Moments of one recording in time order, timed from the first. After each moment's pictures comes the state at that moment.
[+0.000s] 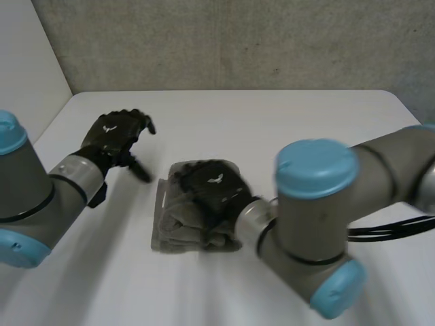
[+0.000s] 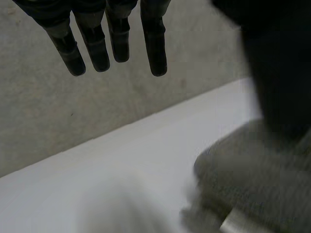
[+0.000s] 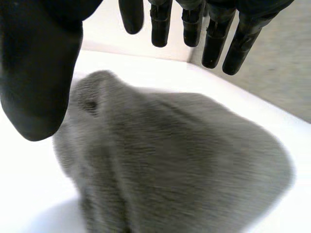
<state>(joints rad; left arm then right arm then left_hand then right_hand) 4.41 -1.89 -1.62 3.39 -1.35 3.19 2.35 -1.03 1.33 0.00 1.39 3.02 0.30 0.30 0.31 0.31 0.08 0.24 0.25 0.25 0.26 0.06</state>
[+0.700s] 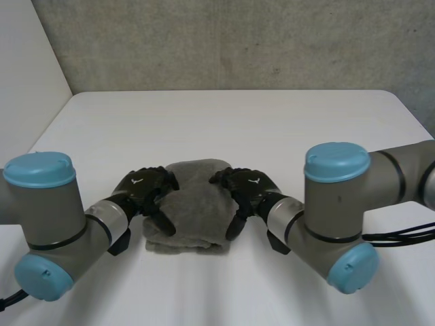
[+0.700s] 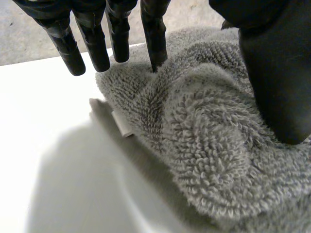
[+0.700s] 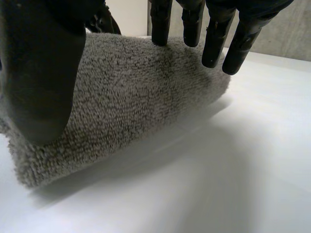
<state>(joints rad) 4.35 -2.05 -1.69 3.34 -1.35 3.12 2.19 -0.92 1.36 -0.04 1.35 3.22 0.30 0.30 0.31 0.31 0.08 0.23 0.25 0.25 0.26 0.06</state>
